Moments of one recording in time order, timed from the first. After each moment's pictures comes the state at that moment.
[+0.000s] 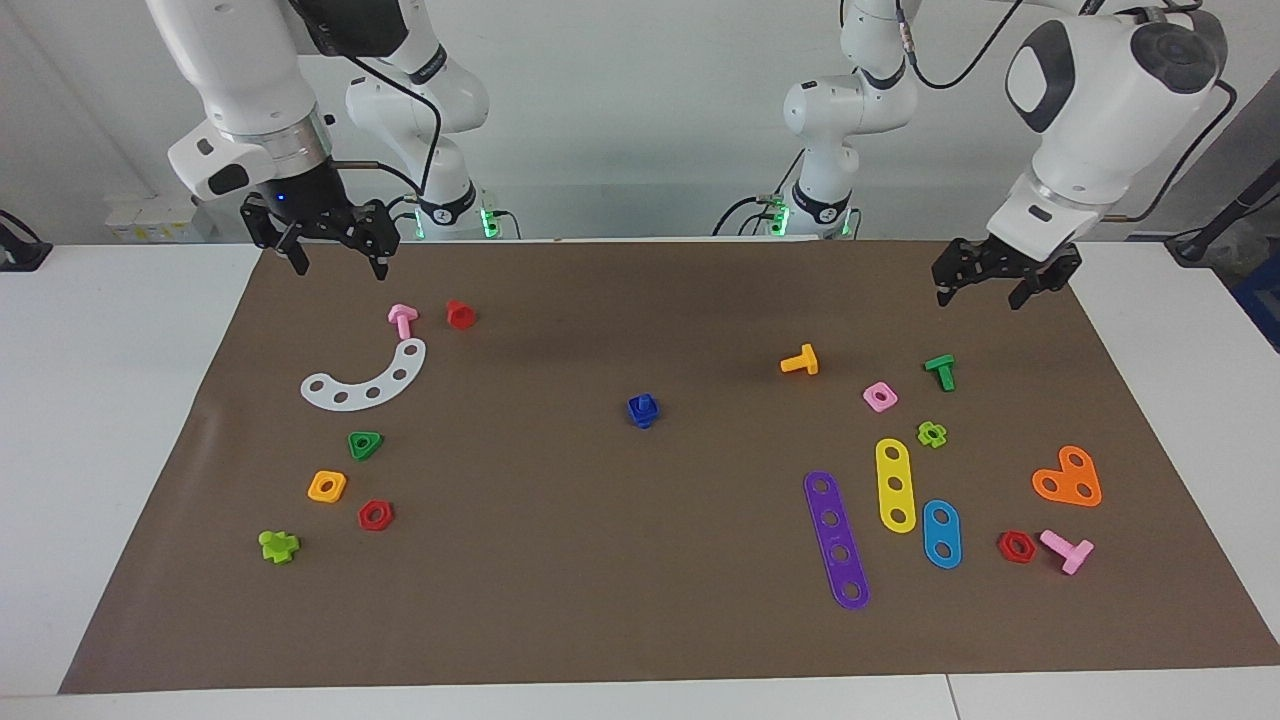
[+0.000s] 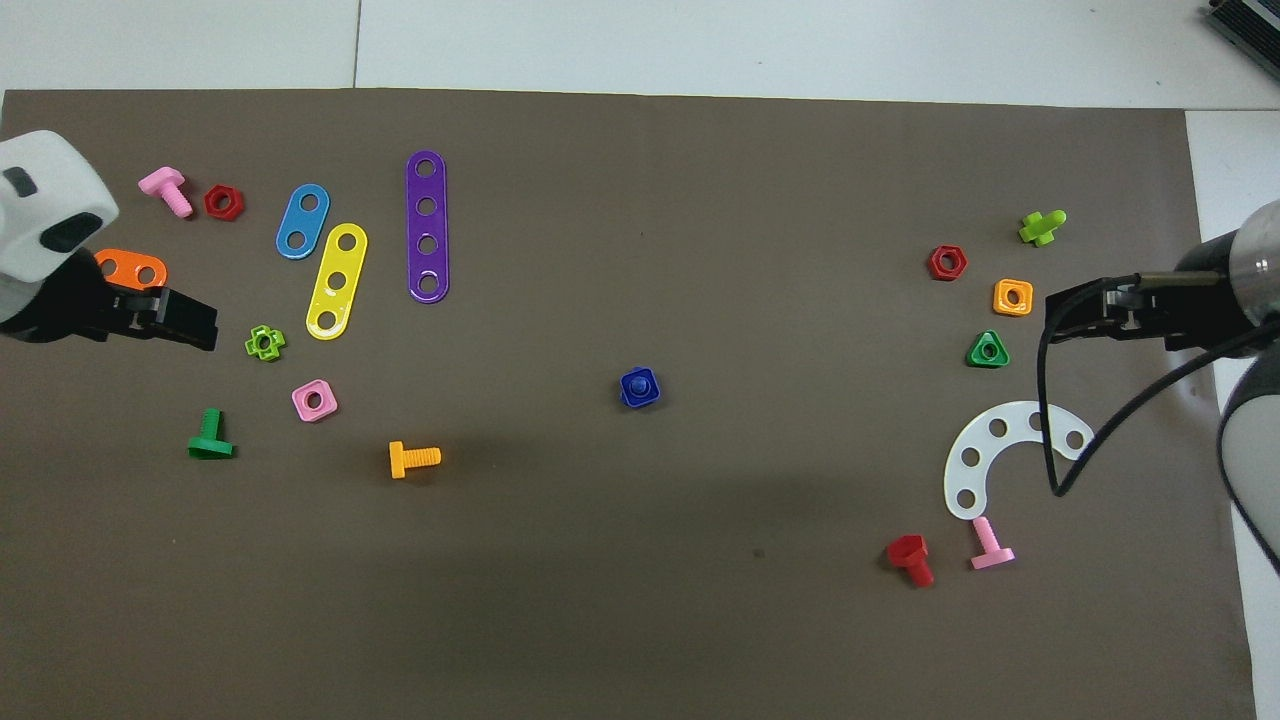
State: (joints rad) left arm 0.00 0.03 -0.13 -1.66 0.01 1.62 0.01; right arm 0.06 -0.02 0.02 -1.59 -0.04 1.57 0.17
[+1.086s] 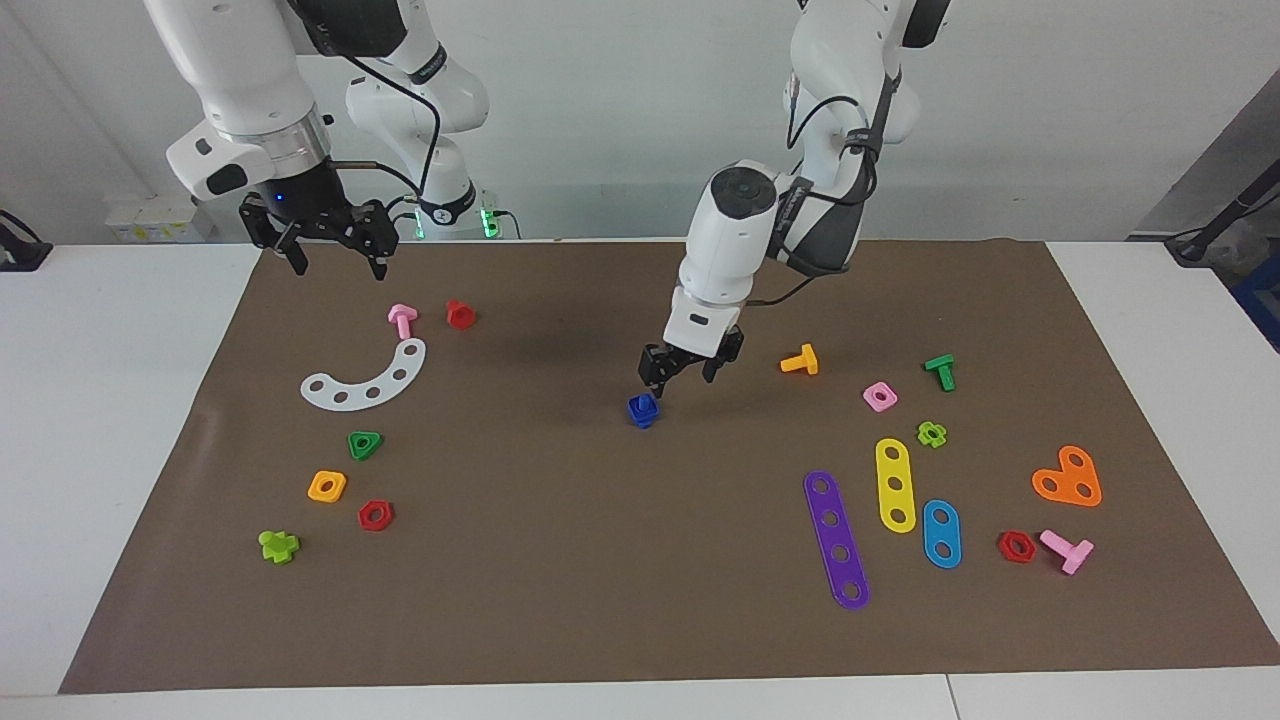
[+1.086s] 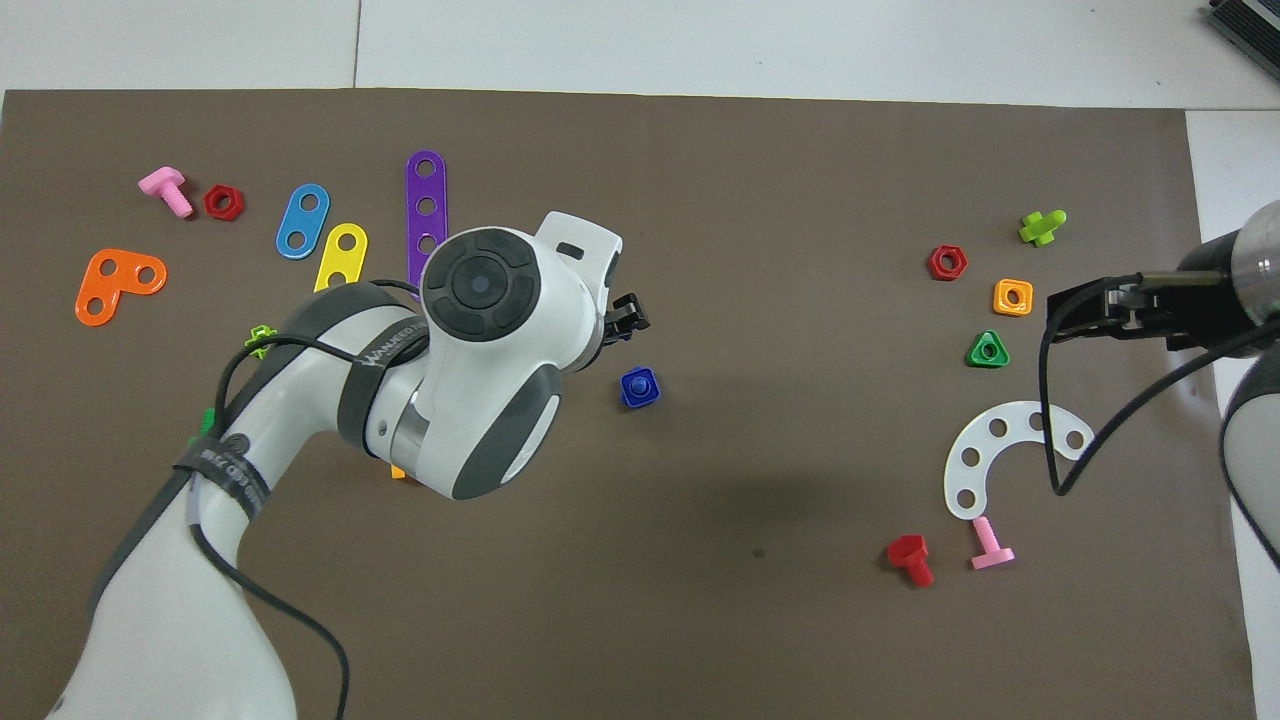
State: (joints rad) left arm -0.52 0.35 -0.13 -1.73 -0.05 2.21 -0.94; right arm 0.06 -0.02 0.02 -1.59 -0.04 1.57 0.17
